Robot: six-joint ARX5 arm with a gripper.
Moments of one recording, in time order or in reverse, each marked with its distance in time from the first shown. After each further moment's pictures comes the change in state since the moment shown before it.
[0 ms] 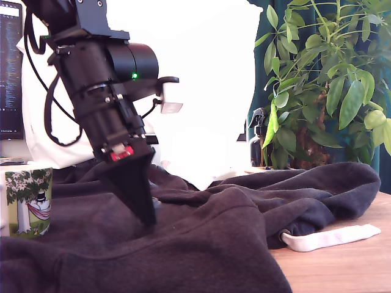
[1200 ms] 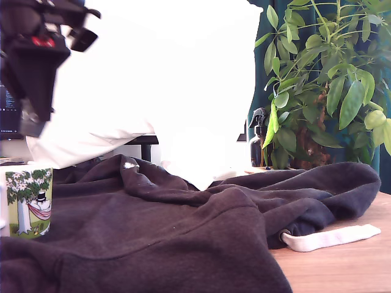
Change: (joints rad) arm 0.325 -0.115 0.358 -0.634 -0.151 -0.209
